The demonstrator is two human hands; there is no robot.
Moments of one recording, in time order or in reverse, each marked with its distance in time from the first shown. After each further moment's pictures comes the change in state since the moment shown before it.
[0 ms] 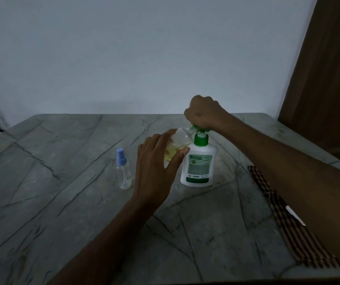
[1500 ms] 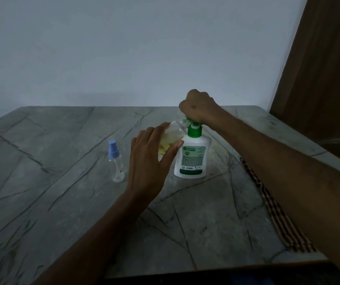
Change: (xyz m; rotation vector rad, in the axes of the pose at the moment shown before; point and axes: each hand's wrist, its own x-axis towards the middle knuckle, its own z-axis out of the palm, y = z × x) left_hand -0.003 0.003 -0.001 0.003 0.008 0.014; right_hand -0.005 0.003 0.005 0.081 -0.012 0.073
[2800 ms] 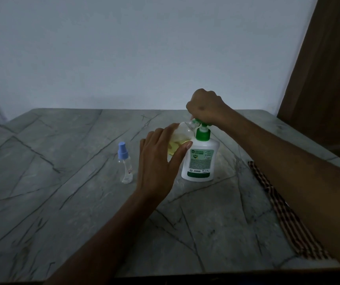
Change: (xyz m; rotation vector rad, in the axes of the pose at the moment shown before) left_hand 0.002 0.004 -0.001 0.002 -0.002 -0.022; right_hand 0.007 -0.003 -0.003 -0.008 0.020 -0.033
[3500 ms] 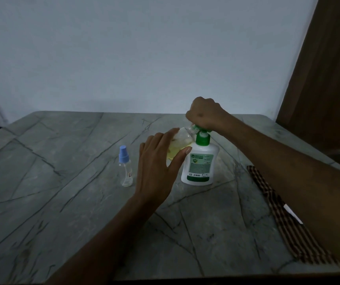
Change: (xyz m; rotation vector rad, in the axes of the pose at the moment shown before) left_hand -0.001 -0.003 -0.001 -0.009 0.001 0.008; right_hand -0.002 -0.002 0.000 -0.044 -0.037 -0.012
